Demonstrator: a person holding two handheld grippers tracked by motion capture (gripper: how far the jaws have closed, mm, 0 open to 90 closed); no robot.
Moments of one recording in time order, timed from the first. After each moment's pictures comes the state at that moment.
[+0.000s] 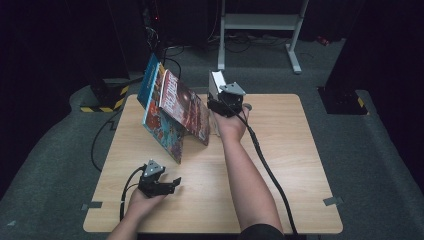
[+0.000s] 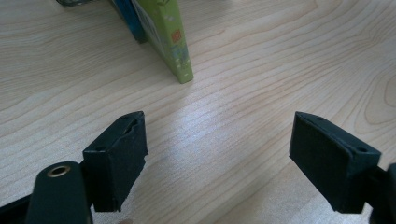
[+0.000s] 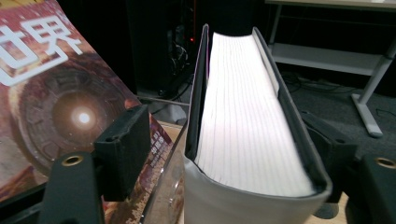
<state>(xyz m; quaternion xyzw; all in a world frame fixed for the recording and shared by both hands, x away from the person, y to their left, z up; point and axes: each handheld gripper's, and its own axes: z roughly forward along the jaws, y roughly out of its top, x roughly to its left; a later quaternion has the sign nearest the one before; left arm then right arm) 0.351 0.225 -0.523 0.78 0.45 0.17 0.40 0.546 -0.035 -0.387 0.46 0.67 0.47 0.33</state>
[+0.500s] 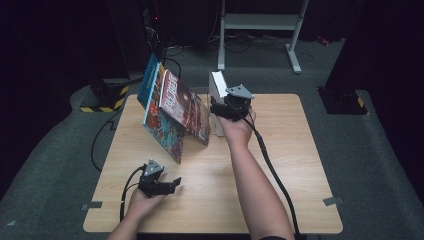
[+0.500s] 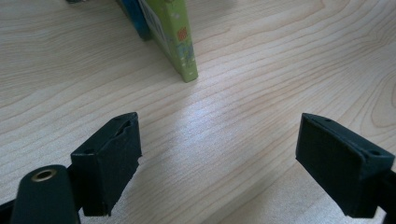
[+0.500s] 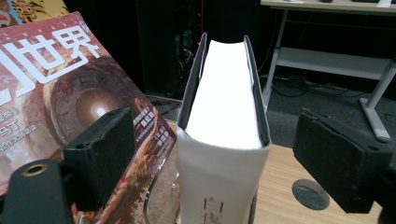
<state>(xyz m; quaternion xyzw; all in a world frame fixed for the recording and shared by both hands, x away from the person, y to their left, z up) 0.353 0.225 -0.523 0.78 0.46 0.18 0.39 0.524 -0.054 -0.378 0.45 0.67 0.49 0.32</state>
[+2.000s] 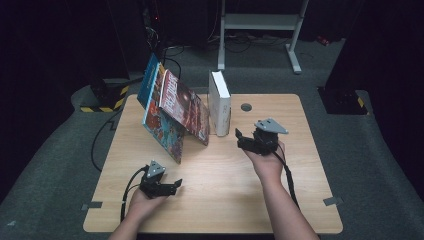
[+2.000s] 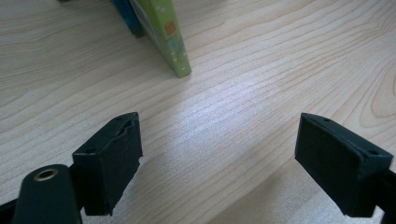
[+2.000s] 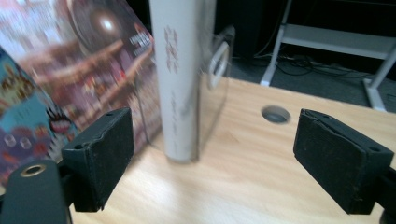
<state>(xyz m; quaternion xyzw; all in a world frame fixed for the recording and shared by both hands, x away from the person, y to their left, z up) 0.350 0.219 -0.525 0.78 0.45 0.18 0.39 0.433 -0.141 -0.414 0.44 0.71 0.47 0.30</state>
